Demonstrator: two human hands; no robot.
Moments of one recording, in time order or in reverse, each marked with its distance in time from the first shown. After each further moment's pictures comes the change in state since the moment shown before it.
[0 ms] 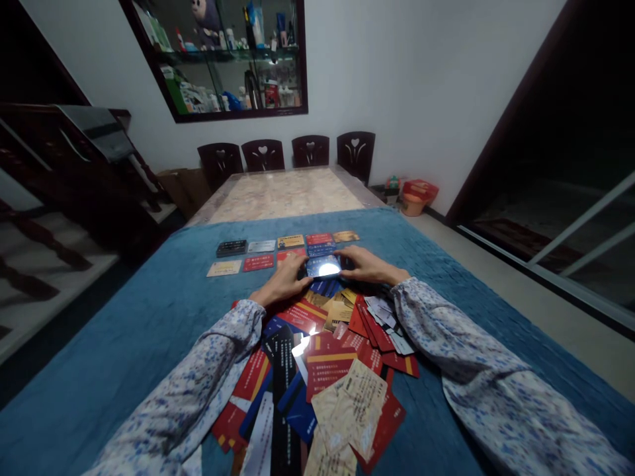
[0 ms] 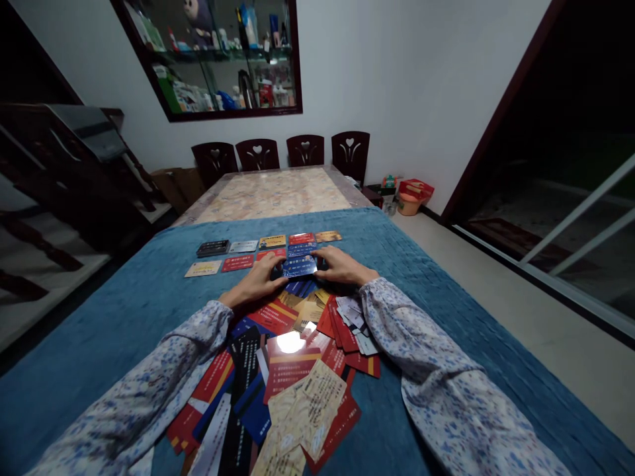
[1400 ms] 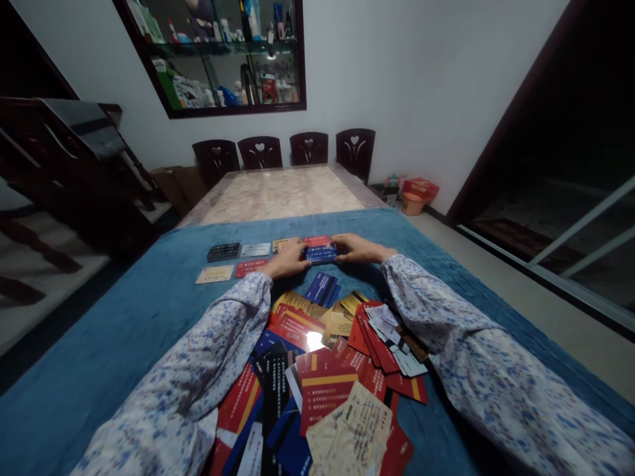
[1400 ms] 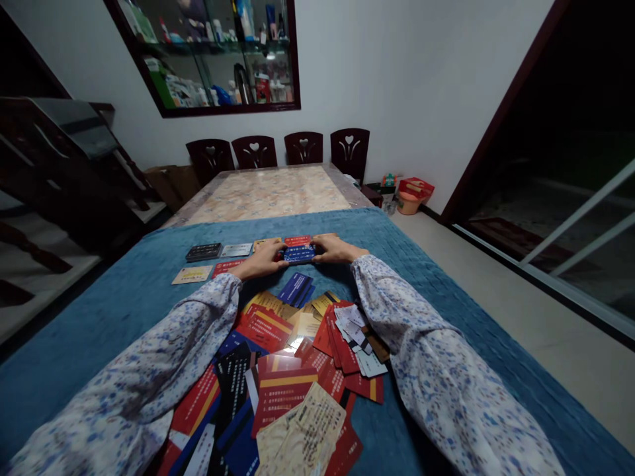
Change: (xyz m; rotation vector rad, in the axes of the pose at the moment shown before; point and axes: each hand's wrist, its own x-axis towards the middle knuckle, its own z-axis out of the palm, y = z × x) left_hand 0.077 -0.028 -0.001 0.141 -0.119 -0.064; right_hand 0.057 0.047 -0.017 0.032 -0.121 -0.057
